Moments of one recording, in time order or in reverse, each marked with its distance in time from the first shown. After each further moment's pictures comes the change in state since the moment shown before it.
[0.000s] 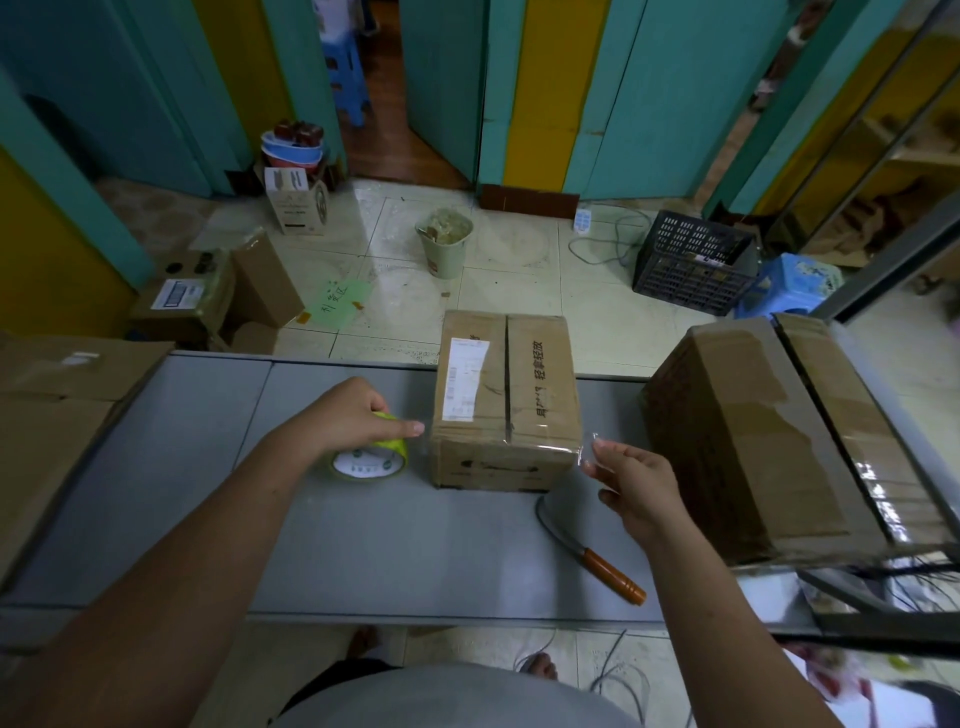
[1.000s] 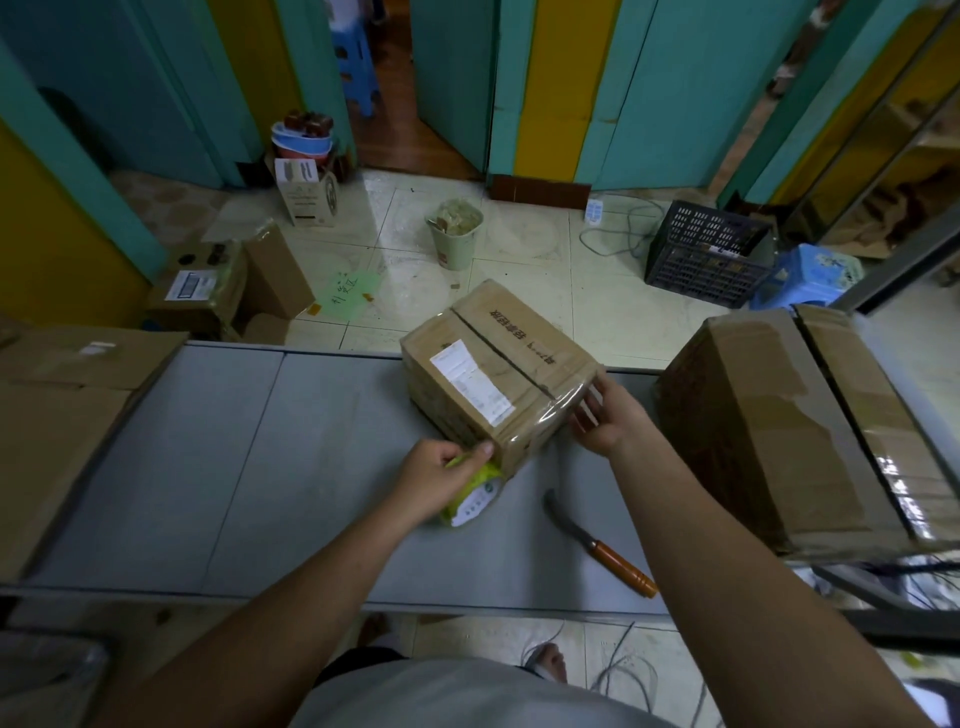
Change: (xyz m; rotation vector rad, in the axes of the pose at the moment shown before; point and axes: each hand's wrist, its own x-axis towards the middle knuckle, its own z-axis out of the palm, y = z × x) left_hand -0.032 0.038 0.122 -0.371 0.144 -0.093; right_hand 0.058 -0.050 0.058 0.522 -0.049 0.350
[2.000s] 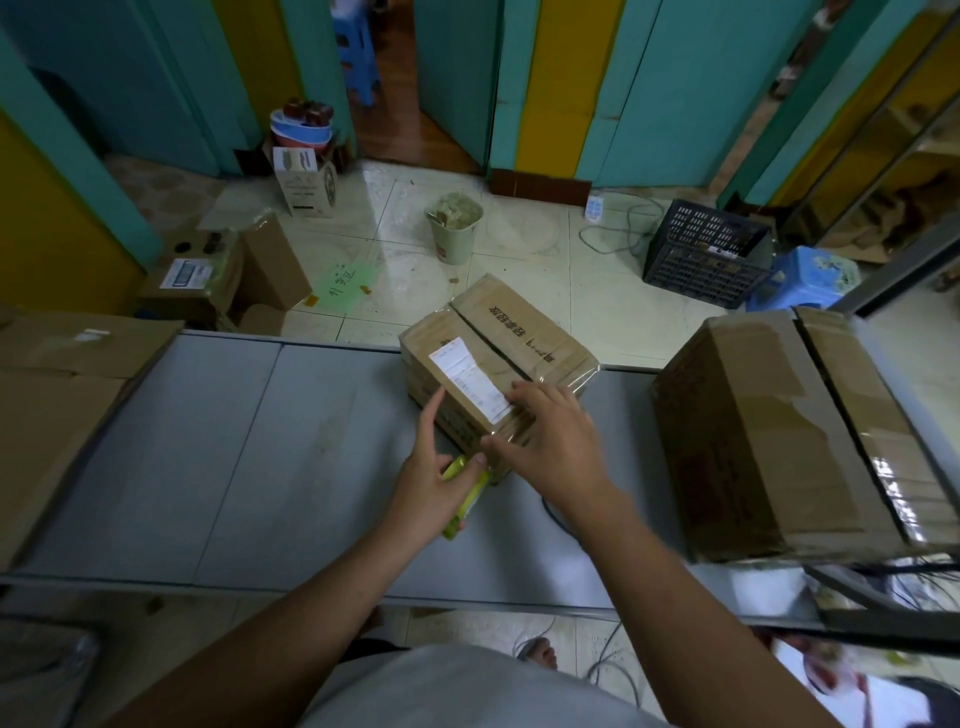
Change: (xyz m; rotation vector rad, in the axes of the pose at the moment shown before) left_hand -0.024 -0.014 0.013 -0.347 0.088 0.163; right_hand -0.061 0.069 0.009 -1.581 -0.080 -1.177
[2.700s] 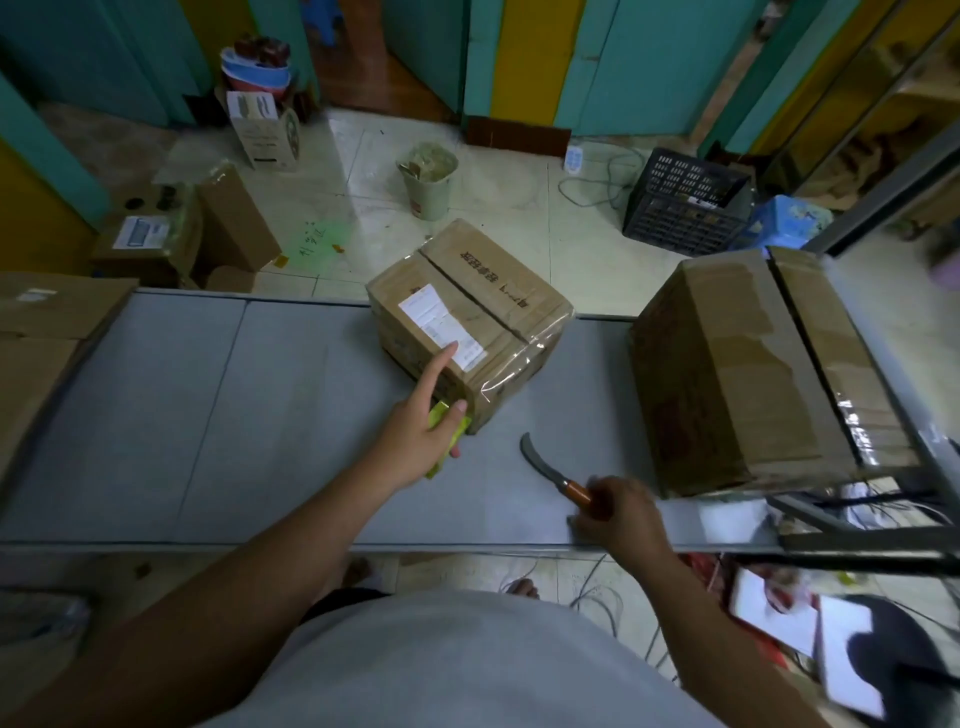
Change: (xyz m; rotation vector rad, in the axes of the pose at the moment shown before) left_hand 0.007 0.006 0.002 0.207 -0.195 0.047; right_hand -0.151 0.154 0.027 -0.029 -0.318 0.503
